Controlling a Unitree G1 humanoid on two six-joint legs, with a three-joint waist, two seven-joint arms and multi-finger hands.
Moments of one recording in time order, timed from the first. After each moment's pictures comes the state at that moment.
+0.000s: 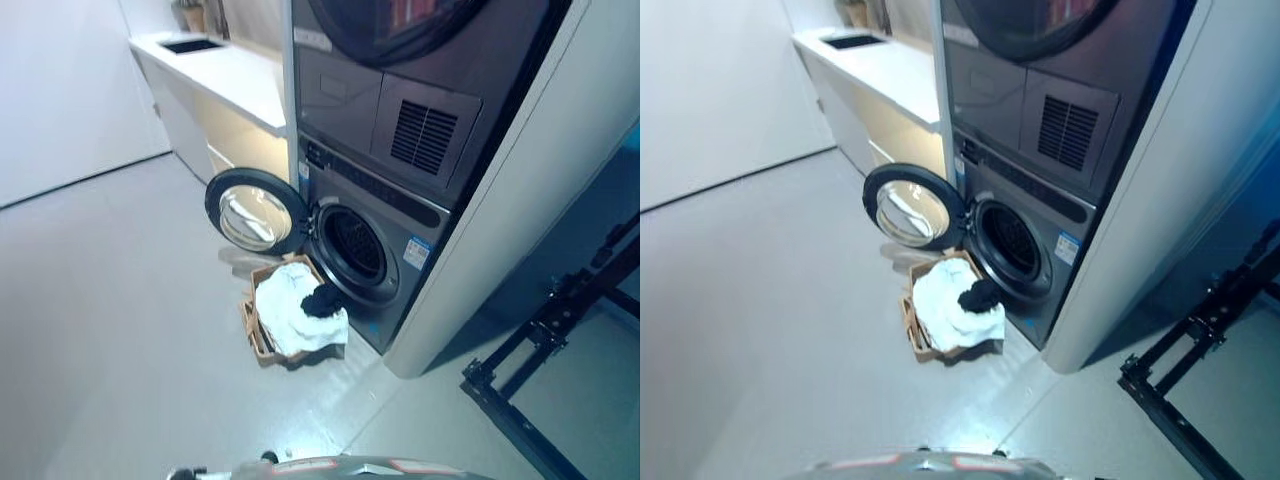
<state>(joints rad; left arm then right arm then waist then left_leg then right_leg) -0.06 0.23 -0.18 1.43 -0.17 0.03 0.08 0.00 -0.26 0.10 1.43 0.25 0.02 -0.10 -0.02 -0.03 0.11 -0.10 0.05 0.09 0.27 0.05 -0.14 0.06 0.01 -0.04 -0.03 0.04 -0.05</state>
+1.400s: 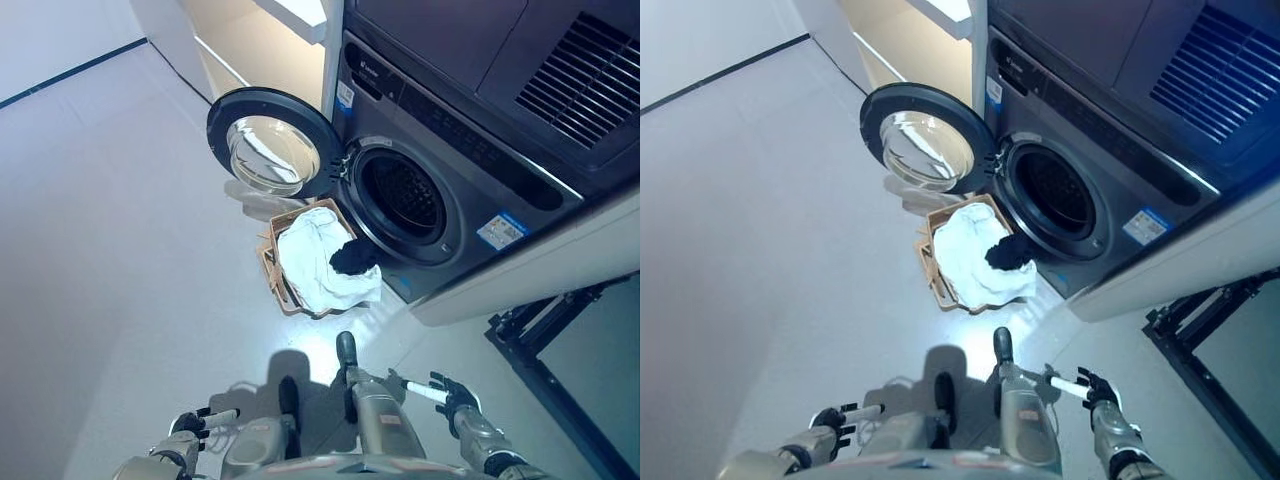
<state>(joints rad) -0.16 0.24 -0.16 1.43 -0.24 0.00 0.09 -0.07 -0.28 0.14 1.15 0.33 -0.05 -0.13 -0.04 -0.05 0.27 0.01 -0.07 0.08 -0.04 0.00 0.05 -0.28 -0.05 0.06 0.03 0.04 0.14</state>
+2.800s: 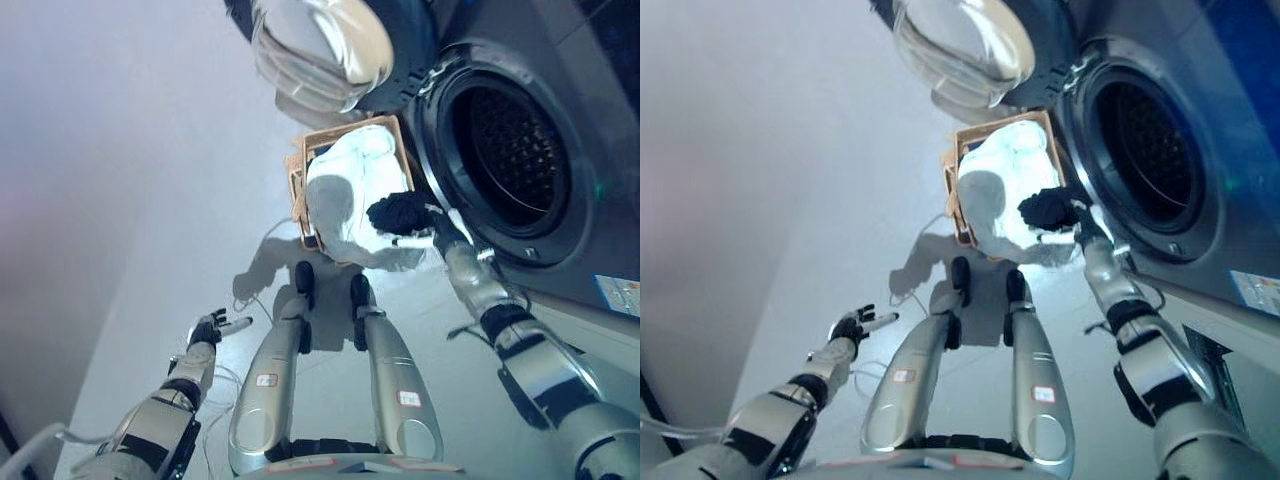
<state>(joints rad) -0.44 0.29 -0.27 1.31 -0.34 -0.05 0.17 -0.83 -0.50 0.49 1.10 0.17 -0.05 -0.21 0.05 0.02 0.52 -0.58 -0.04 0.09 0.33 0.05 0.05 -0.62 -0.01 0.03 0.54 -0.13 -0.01</state>
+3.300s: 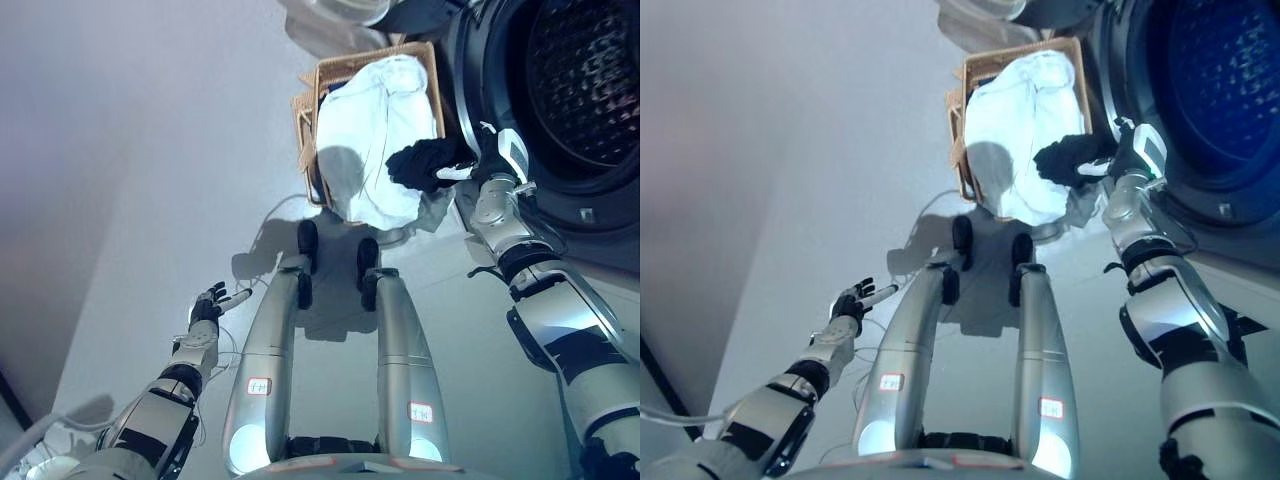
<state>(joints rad) -0.46 0.29 -0.28 1.19 -0.48 -0.08 0.21 -1.05 -0.56 0.53 1.23 0.06 -0.04 -0.42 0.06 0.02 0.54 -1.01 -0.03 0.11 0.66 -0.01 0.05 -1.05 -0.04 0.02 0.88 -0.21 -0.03</state>
